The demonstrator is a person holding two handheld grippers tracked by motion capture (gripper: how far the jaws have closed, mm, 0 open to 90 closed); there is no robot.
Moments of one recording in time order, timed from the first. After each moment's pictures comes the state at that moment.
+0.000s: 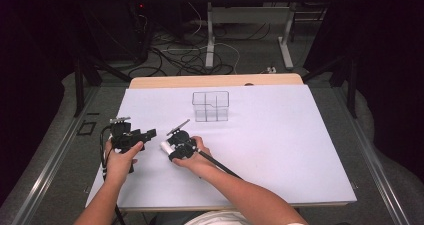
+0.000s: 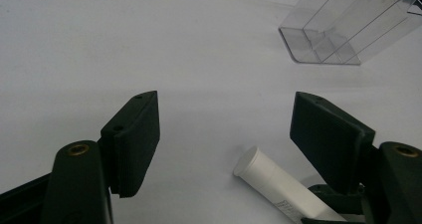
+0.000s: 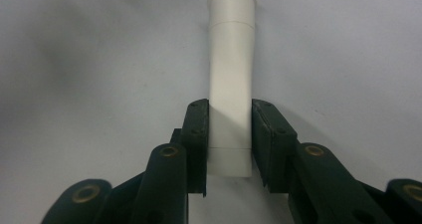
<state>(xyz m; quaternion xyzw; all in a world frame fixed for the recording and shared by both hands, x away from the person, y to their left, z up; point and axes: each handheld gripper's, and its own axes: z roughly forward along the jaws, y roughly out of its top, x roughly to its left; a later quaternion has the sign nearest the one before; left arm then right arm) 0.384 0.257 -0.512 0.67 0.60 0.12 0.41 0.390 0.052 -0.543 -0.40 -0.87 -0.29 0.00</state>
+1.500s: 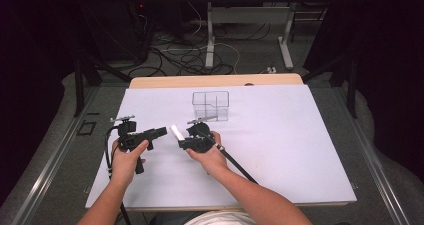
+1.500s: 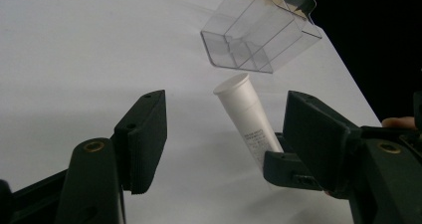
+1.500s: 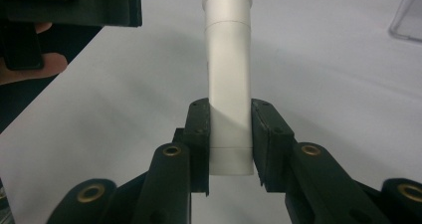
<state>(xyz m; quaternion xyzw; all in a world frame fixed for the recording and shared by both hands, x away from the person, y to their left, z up) 0.377 0.235 -0.500 0.65 0.58 0.02 0.49 0.389 -0.001 -0.522 -0.46 -0.78 -0.43 -0.02</state>
